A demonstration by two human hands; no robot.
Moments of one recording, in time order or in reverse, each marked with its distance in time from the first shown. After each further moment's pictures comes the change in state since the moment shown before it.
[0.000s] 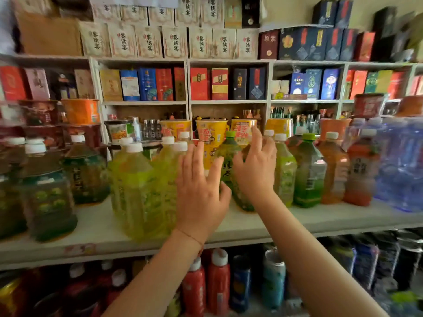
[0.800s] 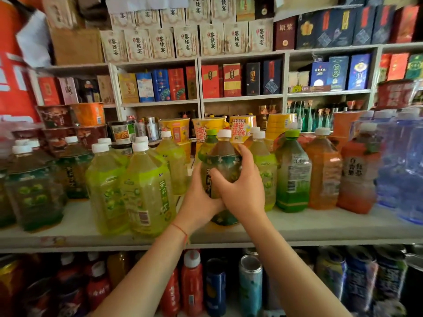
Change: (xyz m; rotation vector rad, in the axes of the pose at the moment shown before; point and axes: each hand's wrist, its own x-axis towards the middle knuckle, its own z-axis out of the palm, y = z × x) left_hand 0.008 0.060 0.068 -0.857 -0.369 -0.628; right_hand -0.014 0.069 -0.044 0.432 -0.293 0.084
